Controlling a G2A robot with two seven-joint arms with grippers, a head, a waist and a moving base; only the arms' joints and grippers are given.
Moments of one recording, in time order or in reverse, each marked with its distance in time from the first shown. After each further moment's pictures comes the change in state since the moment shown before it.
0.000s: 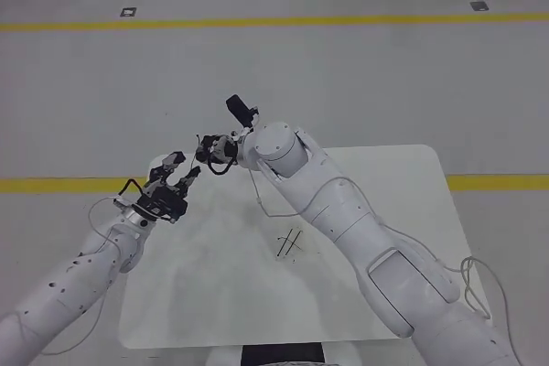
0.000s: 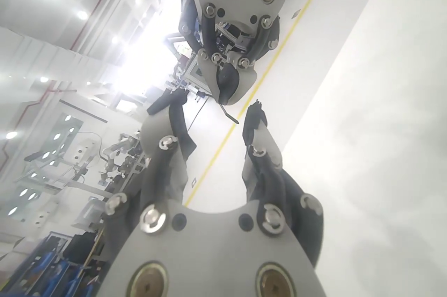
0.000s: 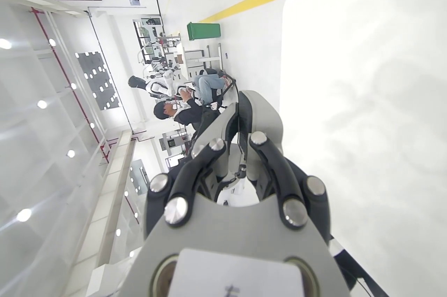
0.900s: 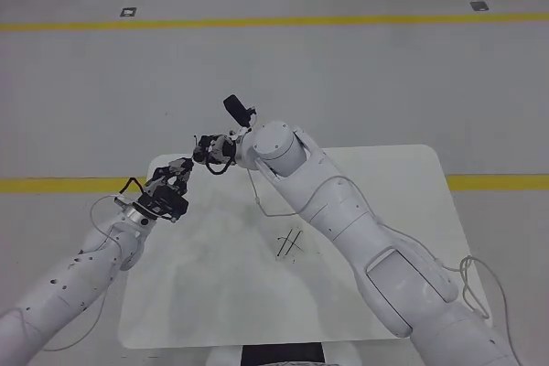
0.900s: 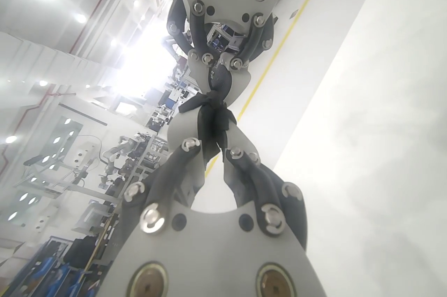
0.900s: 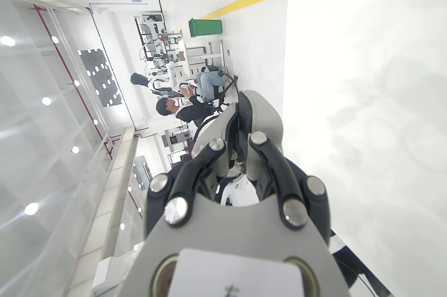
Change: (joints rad) left arm -0.025 -0.003 0.023 0.022 0.000 0.000 0.013; right arm 0.007 -0.013 0.007 0.019 -0.002 -0.007 0.013
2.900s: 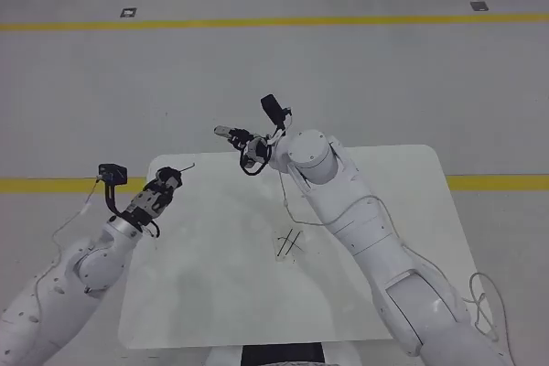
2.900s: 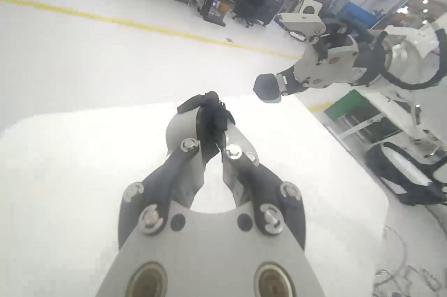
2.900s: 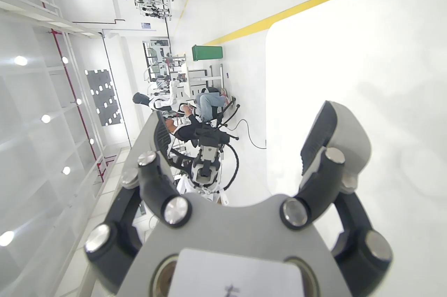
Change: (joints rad) left arm 0.344 0.010 -0.400 -0.251 -1.257 -0.680 -0.487; right arm -0.178 0.110 0.181 -0.241 -0.199 0.008 0.022
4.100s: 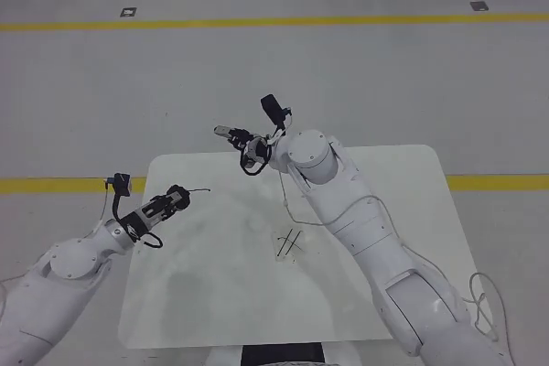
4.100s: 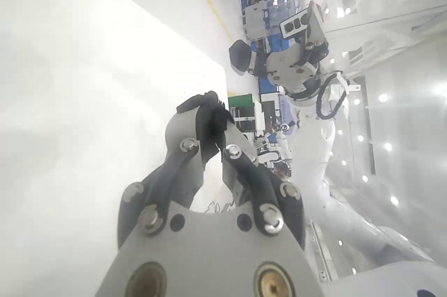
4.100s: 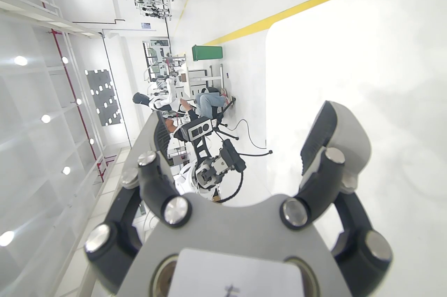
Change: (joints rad) left arm 0.024 -0.013 -0.092 0.061 -0.763 0.000 -0.608; right arm 0.000 0.000 0.000 0.000 0.000 0.000 0.000
